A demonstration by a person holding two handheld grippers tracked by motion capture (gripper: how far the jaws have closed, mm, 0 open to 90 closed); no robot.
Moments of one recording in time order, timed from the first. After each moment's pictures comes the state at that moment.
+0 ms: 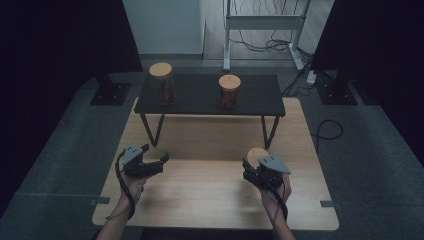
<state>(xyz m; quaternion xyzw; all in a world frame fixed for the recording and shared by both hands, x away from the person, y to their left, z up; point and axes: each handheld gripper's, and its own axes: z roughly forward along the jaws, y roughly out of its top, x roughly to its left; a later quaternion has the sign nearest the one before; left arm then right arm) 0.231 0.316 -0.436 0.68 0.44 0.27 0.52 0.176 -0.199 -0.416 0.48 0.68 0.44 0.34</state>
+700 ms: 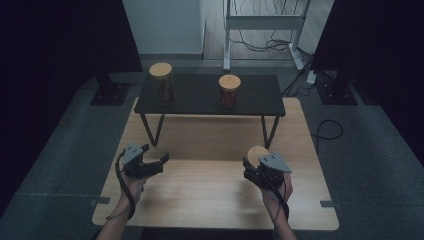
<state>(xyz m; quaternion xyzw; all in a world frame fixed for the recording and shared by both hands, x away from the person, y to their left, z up) 0.230 0.315 -0.436 0.68 0.44 0.27 0.52 0.174 -0.199 -0.408 0.47 0.68 0.44 0.35</state>
